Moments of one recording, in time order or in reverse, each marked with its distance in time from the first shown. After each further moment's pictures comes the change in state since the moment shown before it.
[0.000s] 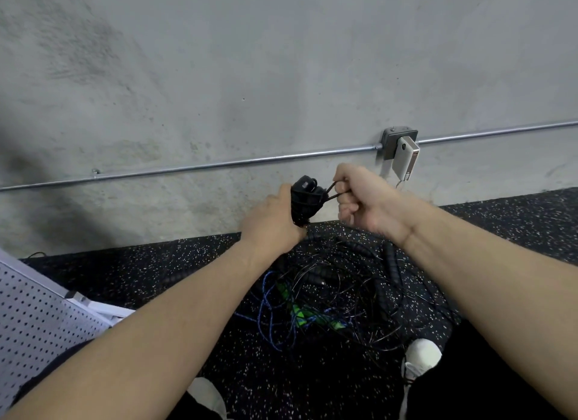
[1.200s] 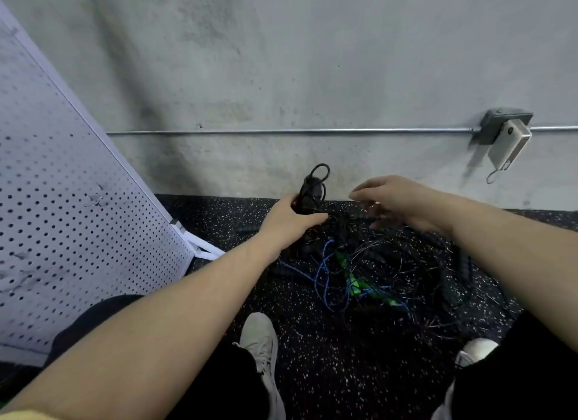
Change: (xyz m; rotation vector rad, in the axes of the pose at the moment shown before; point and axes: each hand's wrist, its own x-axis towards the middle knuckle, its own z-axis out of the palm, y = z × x) left_hand -0.101 -0.091 -0.018 -0.736 -0.026 -0.437; right_hand 0.002 0.060 0.052 -0.582 -0.365 -0.090
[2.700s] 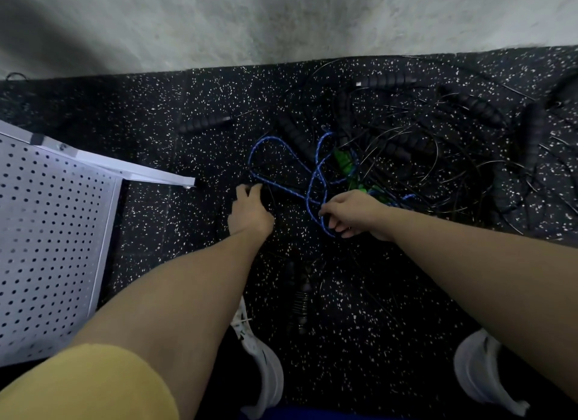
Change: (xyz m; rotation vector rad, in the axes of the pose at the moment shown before) left_hand 0.122 -0.295 0.115 0.647 -0.145 -0.337; right_hand 0.171 0.255 0.106 -0.059 -0.161 0.510
